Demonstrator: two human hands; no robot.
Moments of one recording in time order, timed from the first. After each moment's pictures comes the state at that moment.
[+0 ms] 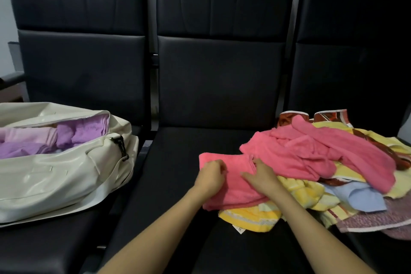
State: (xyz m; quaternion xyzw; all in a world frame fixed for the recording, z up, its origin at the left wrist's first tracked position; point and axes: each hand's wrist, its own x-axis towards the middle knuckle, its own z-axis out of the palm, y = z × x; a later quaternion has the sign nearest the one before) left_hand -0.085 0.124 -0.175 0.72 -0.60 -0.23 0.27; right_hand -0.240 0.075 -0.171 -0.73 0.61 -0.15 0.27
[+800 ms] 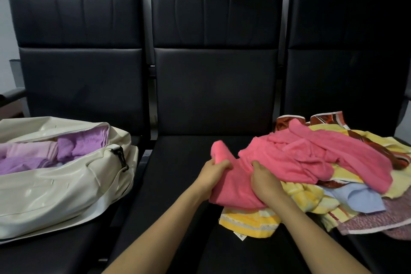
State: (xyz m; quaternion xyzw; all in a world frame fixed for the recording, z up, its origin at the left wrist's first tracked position) left_hand -0.088 0.124 -0.145 0.62 -0.39 -0.51 0.45; right_hand -0.242 0.074 -0.175 -0.77 0.61 -0.12 0.13
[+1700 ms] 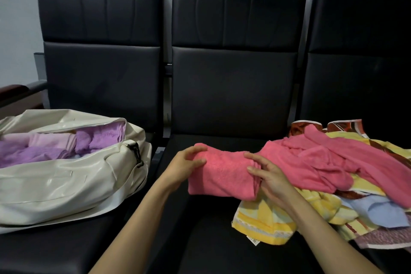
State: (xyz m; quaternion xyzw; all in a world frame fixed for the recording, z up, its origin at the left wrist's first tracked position) left_hand 0.006 0.166 -0.113 0.63 -0.50 -0.38 0.45; right_hand -0.220 0.084 -0.152 -0.49 0.35 -0.40 0.69
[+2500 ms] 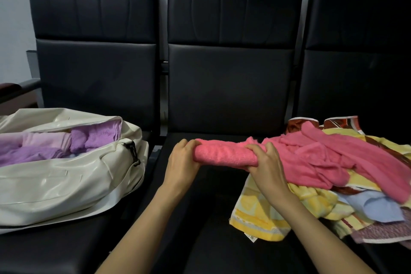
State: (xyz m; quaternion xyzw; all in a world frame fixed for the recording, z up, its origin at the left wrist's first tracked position) left_hand -0.006 0.162 -0.127 0.70 -0.60 0.01 0.40; right_hand -0.212 0.104 -0.126 -0.80 0.49 -0.32 0.09
